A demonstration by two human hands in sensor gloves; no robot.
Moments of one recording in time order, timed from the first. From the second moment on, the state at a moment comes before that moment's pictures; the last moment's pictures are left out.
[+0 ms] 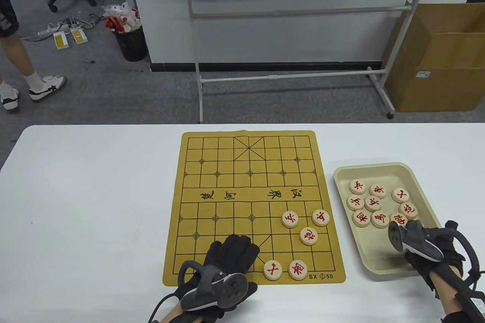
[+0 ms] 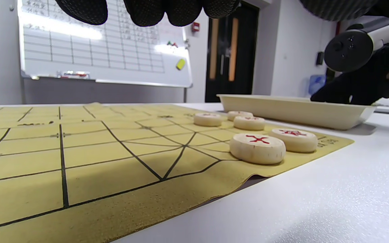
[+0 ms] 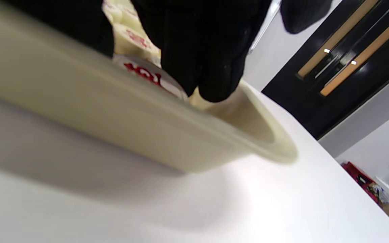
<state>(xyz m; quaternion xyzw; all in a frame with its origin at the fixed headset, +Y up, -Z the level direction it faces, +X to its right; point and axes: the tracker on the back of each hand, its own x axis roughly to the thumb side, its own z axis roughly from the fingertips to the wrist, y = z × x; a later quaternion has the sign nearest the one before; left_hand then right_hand) -0.088 -0.715 -0.263 0.04 -0.28 0.02 0.96 0.367 -0.749 -0.355 0.06 -0.09 -0.96 0.26</state>
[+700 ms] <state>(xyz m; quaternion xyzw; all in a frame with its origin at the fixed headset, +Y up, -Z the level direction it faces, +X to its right) -0.089 -0.715 -0.263 0.04 -0.28 0.02 0.96 0.247 -0.692 -0.307 -0.16 0.01 -0.97 0.18</state>
